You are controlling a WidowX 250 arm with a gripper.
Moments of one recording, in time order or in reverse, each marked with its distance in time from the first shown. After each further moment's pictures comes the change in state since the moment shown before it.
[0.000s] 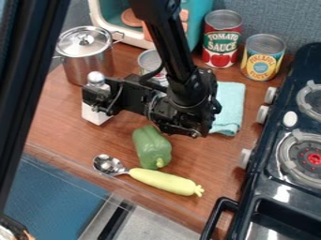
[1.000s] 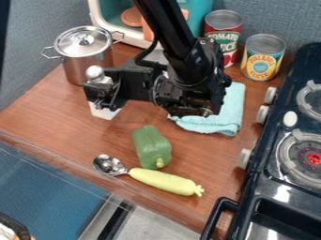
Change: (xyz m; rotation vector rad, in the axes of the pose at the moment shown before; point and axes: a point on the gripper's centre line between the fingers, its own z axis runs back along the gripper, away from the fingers) arm 0.025 0.011 0.012 0.017 0.109 0.206
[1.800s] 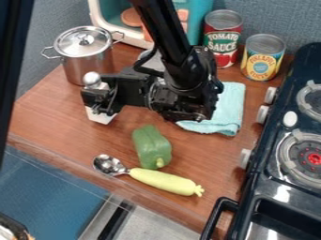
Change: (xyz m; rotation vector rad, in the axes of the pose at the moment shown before) arm -0.013 -0.002 -0.014 0.028 -0.014 -0.017
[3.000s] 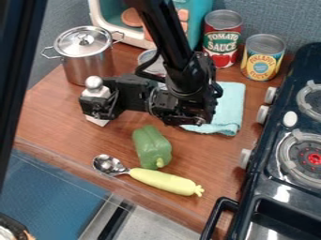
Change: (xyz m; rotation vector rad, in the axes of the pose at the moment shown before) arm -0.009 0.000 0.002 0.012 0.007 -0.033
